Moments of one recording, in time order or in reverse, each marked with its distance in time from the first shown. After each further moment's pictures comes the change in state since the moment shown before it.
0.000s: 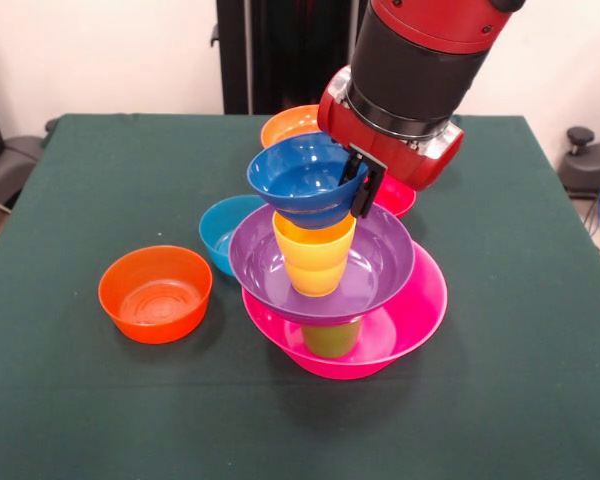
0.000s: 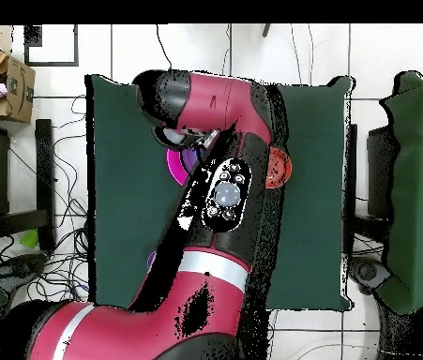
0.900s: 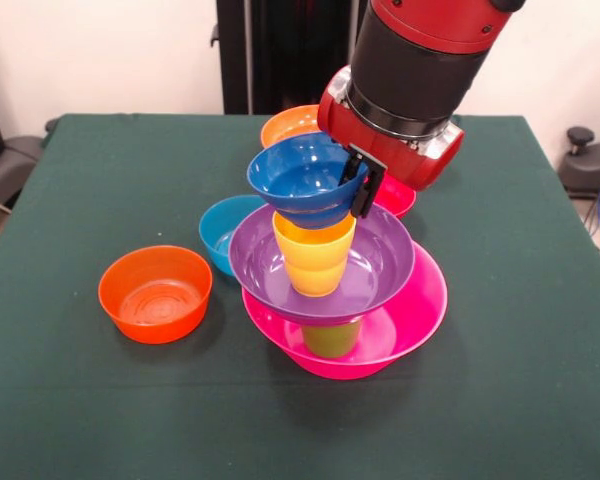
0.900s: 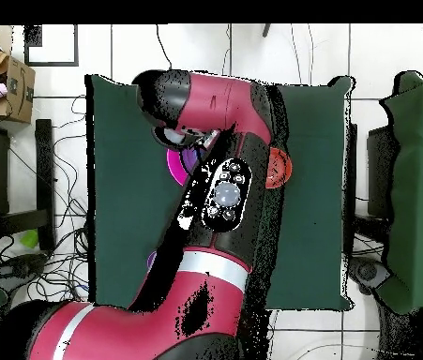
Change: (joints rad) arm 0.000 0.000 0.000 0.000 0.000 0.000 0.000
